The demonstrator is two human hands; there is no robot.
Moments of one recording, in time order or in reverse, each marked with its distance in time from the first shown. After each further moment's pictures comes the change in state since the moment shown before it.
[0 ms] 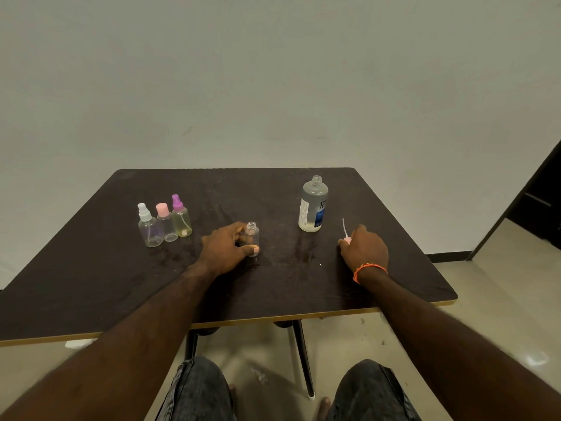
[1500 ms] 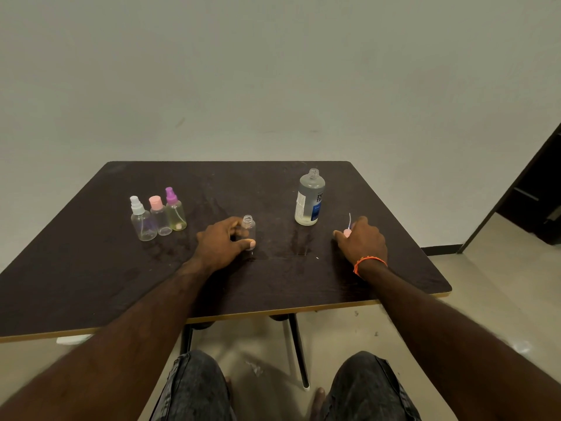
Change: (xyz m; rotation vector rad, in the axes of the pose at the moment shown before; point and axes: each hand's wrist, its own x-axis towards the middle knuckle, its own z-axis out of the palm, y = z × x) left_hand -0.004 0.003 0.002 0.016 0.049 -0.022; right_hand -0.001 0.000 -0.007 0.113 -0.042 0.070
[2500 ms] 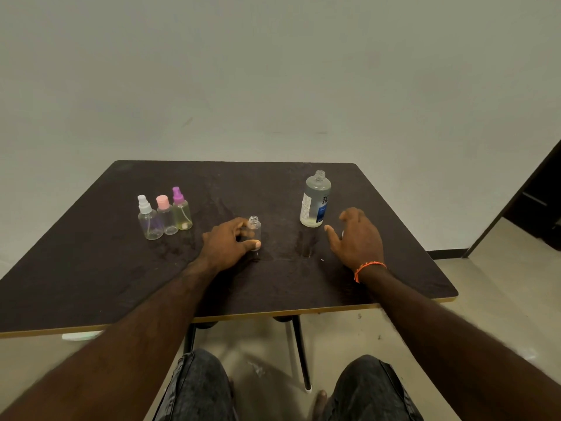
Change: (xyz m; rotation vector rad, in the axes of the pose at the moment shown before) left_hand -0.001 0.001 -0.001 -0.041 -0.010 -0.013; right_hand -0.016 -0.016 -0.002 0.027 0.219 -0.424
